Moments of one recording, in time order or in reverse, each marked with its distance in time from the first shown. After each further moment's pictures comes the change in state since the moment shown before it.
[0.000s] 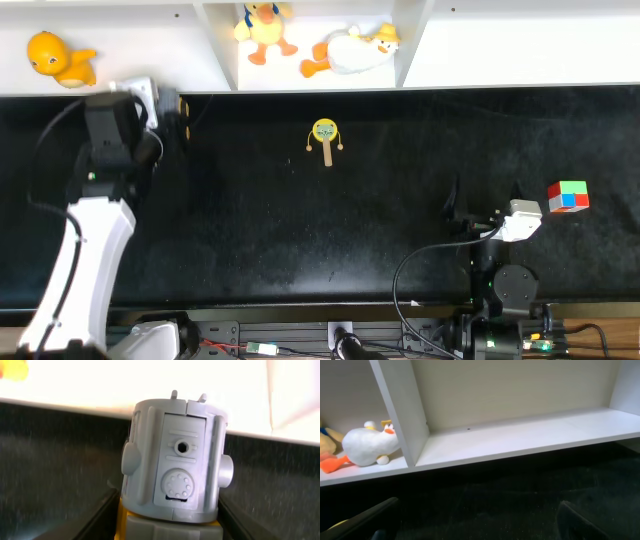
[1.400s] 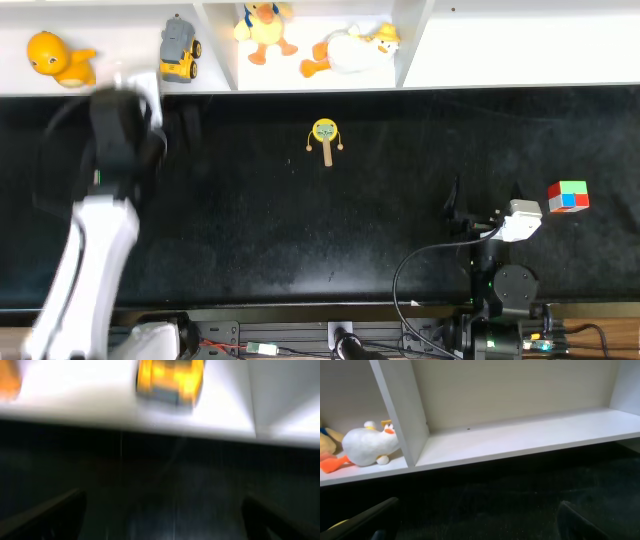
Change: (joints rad) left arm -0.021 -0.093 -0.109 0.066 0.009 0.025; right arm 0.000 0.000 0.000 0.000 0.000 0.000
